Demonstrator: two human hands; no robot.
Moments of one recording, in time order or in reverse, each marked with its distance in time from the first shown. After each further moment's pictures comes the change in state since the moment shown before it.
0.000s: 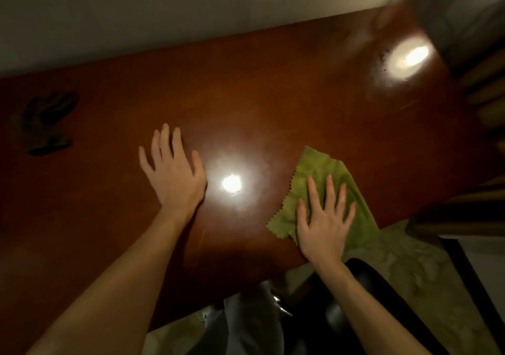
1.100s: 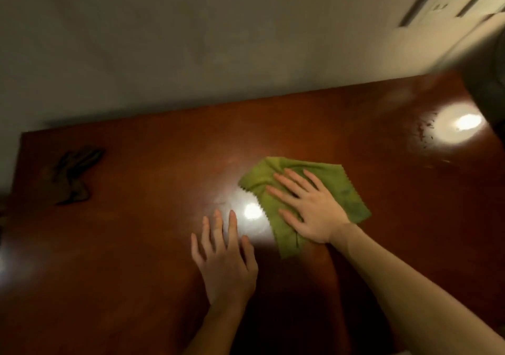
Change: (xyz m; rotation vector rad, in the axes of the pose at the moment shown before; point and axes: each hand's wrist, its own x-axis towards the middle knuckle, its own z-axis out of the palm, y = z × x) left_hand -0.038 0.091 0.036 0.060 -0.076 -0.154; right_hand 0.239 -0.062 -0.030 -0.173 -0.074 -1.092
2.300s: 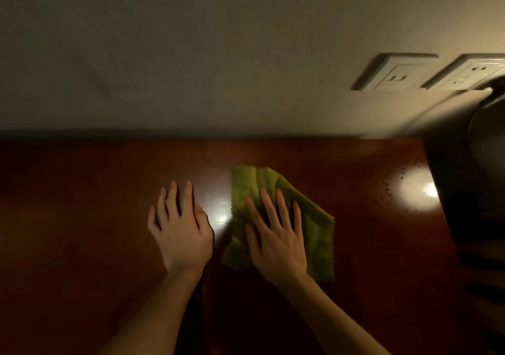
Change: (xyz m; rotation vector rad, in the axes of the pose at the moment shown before) left_hand 0.161 0.171 0.029 -0.053 0.100 -0.220; right_hand 0.009 0.130 -0.020 0.157 -0.006 0.335
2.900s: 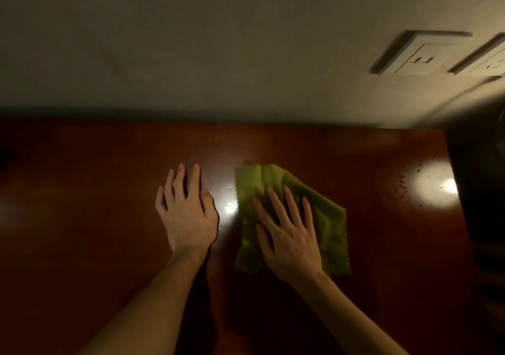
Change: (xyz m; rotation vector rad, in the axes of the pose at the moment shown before) left_hand -0.001 -0.001 -0.001 0.018 0.000 -0.007; right_hand -0.019 0.019 0.001 -0.012 -0.061 -0.125
